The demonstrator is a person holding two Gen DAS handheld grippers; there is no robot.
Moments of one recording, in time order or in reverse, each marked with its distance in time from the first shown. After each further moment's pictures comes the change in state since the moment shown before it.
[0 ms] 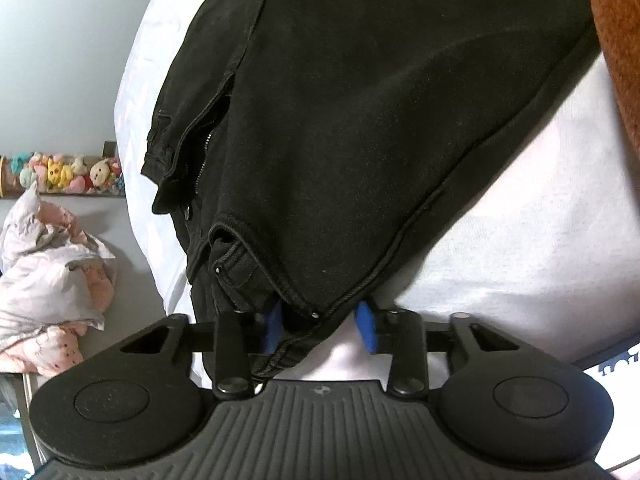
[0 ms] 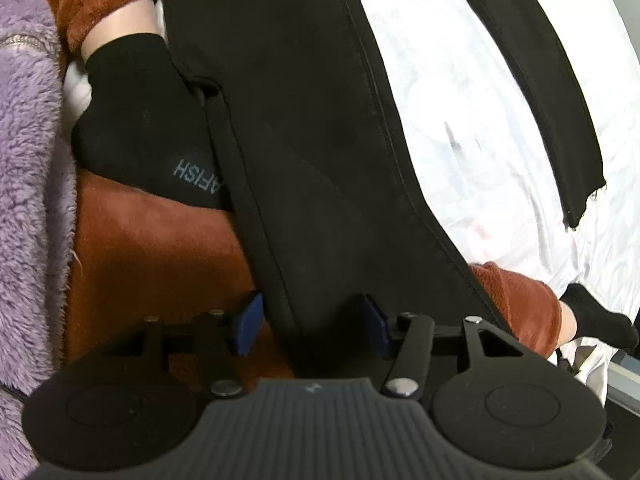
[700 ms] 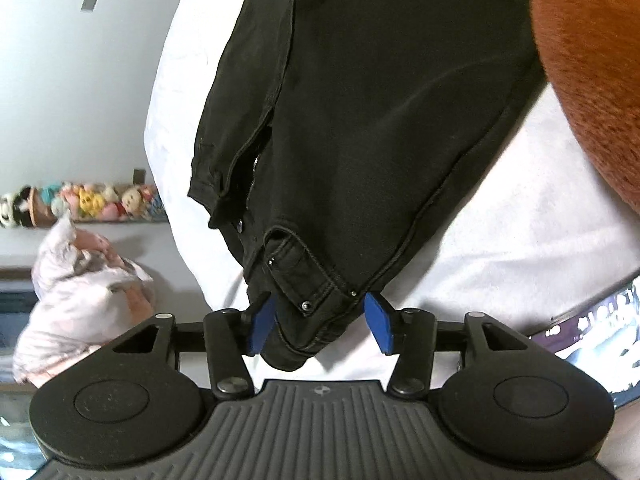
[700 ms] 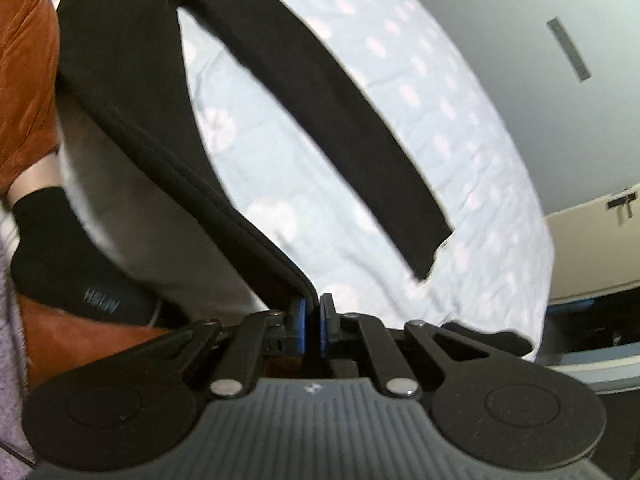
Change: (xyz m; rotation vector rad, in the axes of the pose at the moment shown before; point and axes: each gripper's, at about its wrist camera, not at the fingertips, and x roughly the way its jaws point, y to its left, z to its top) left arm -0.044 -0.001 -0.011 0.121 -0.059 0.113; right arm -0.105 -0.033 -0.017 0.167 -0.346 -0.362
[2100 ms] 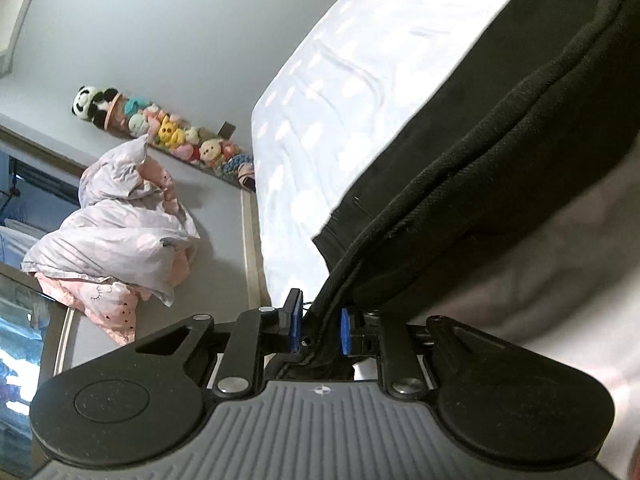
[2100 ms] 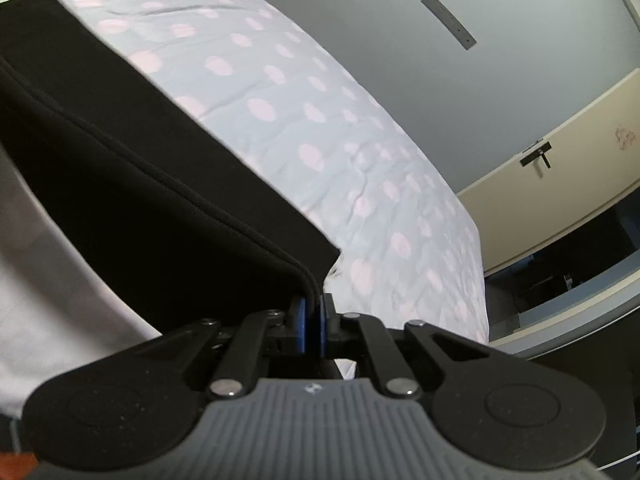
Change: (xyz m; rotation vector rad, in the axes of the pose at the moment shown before) left arm -0.021 0.156 0.083 -0.517 0.020 0.123; right arm 0.101 -0.117 0.025 0.266 -0.069 -0.248
